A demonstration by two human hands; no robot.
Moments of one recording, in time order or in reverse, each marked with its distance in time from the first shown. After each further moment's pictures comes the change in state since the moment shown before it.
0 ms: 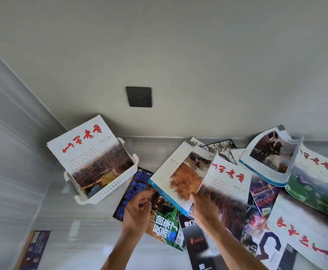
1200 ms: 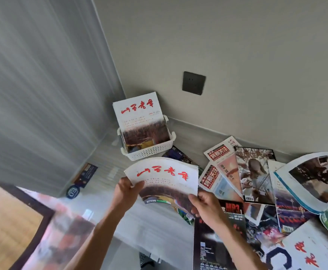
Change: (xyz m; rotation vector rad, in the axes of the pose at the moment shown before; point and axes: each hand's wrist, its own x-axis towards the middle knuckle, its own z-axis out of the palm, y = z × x) left_hand -0.088 -0.017 -0.077 -0.053 0.349 -0.149; right_hand -0.078 -0.029 -0.051 0.916 -0.424 -0.110
